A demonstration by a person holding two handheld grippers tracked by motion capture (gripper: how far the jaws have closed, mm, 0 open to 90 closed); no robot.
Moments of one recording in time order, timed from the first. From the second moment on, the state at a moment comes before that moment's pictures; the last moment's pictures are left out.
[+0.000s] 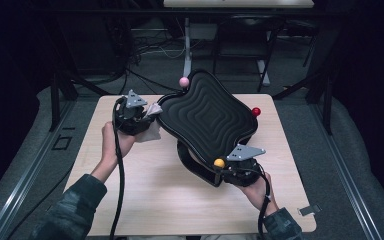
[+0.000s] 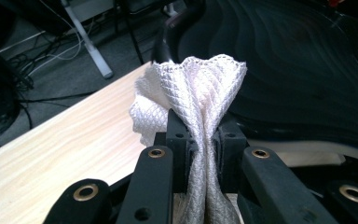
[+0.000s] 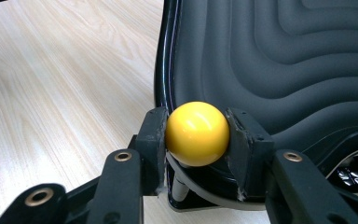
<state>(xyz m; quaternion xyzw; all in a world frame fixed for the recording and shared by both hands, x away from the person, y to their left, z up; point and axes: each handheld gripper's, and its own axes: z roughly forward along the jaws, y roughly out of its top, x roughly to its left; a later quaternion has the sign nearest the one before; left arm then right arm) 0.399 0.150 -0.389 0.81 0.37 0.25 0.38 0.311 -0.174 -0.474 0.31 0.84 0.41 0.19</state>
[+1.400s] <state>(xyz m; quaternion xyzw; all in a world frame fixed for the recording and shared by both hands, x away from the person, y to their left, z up) 0.368 0.110 -0.447 0.82 0.33 0.17 0.43 0.311 -0.173 -0.475 0.31 0.83 0.41 0.19</state>
